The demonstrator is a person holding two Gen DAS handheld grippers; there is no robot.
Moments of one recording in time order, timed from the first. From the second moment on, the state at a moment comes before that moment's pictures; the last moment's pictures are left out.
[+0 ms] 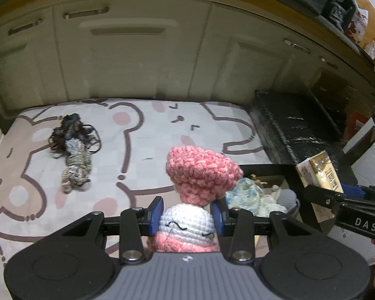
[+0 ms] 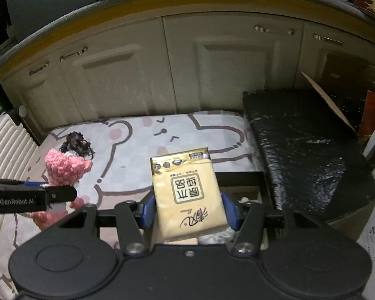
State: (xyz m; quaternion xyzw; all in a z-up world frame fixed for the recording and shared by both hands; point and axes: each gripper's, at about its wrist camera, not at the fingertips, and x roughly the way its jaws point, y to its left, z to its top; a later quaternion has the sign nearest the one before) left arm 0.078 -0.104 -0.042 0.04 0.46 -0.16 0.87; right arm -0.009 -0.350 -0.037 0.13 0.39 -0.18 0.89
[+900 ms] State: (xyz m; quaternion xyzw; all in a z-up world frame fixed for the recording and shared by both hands) left arm 0.094 -0.175 -0.078 0.04 0.46 -0.24 0.85; right arm -0.011 -0.367 -0.107 -0.02 0.48 -0.02 0.88
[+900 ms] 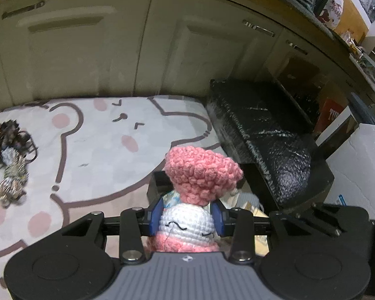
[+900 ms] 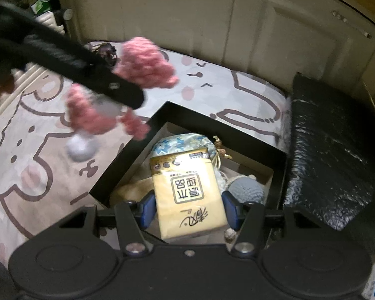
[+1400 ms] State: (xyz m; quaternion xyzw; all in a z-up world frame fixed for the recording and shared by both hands) left arm 0.100 -0.235 -0.129 0.11 0.47 -0.29 0.82; right arm -0.021 -0.372 -0.113 -0.06 0.48 0.02 0.88
